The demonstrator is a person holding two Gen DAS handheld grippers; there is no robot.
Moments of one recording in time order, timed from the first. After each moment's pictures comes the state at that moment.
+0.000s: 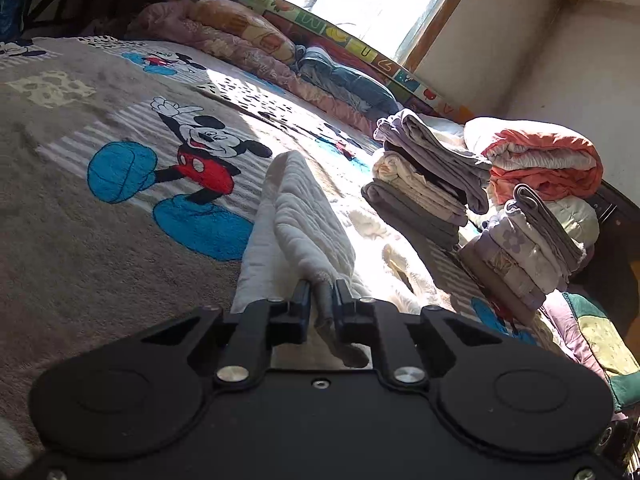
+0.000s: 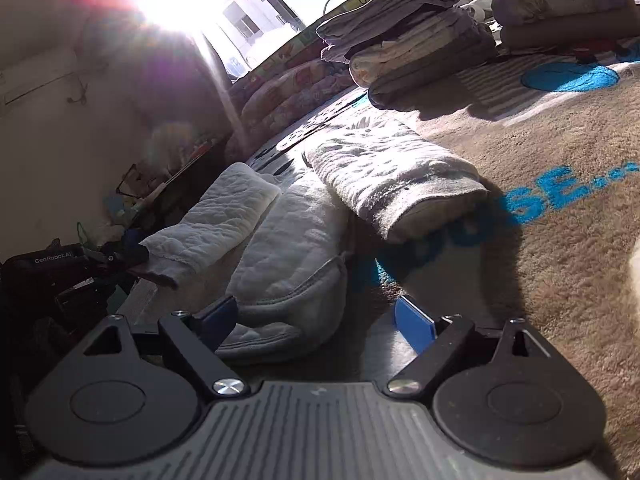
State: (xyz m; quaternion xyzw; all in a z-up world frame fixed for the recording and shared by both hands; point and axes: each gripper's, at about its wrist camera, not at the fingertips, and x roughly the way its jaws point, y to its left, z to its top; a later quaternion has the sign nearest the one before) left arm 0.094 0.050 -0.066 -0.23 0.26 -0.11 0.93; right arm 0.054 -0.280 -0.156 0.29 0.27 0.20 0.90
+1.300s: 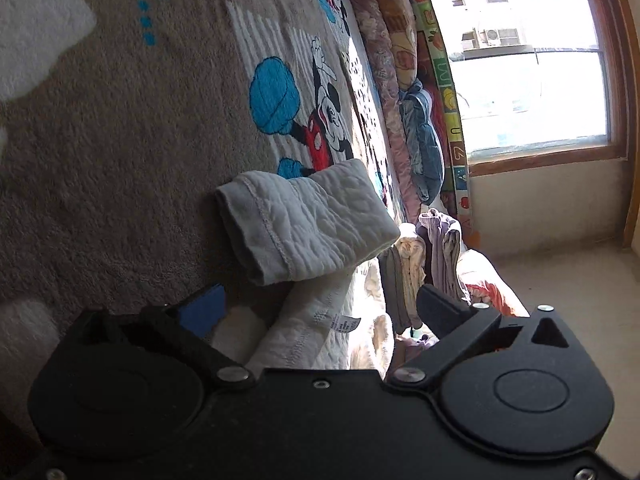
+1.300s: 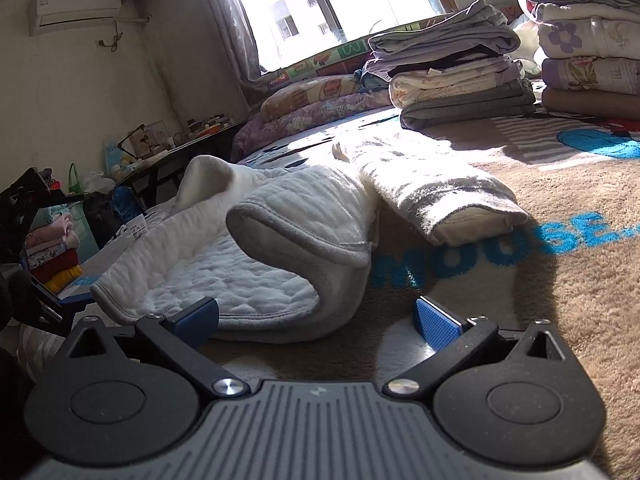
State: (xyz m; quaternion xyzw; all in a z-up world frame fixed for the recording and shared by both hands) left arm 0.076 0.158 -0.114 -0.59 0.31 -0.06 0.74; right arm 0.047 -0.244 -0.162 0.16 0.23 0.20 0.94
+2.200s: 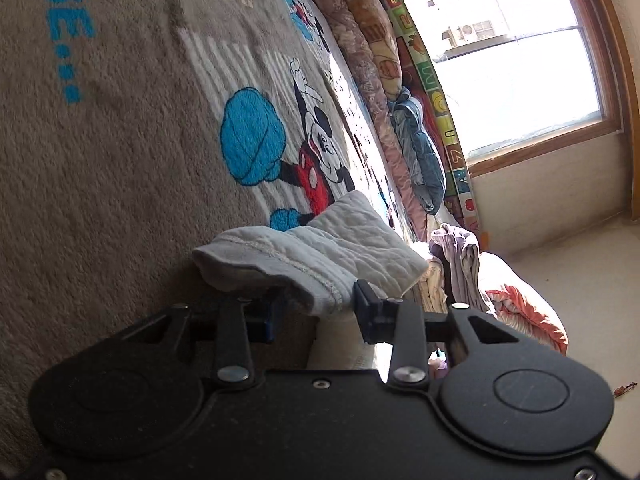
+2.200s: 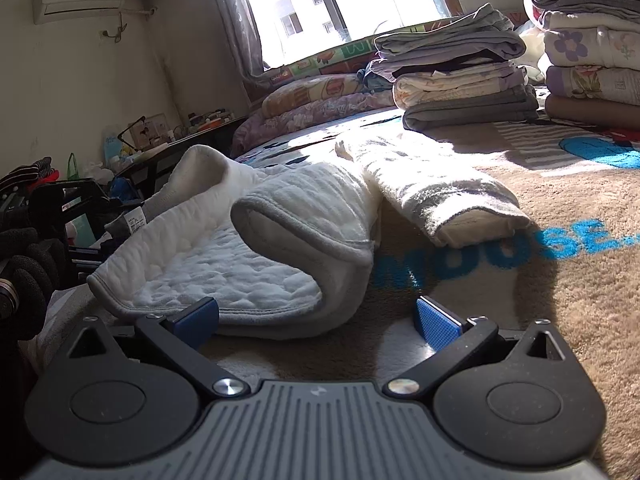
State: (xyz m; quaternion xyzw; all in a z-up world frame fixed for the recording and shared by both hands) left arm 0.121 0.174 -0.125 -0.55 0.26 -0.06 0.79; right arm 0.045 -0.240 -0.161 0.14 0.23 0.20 0.94
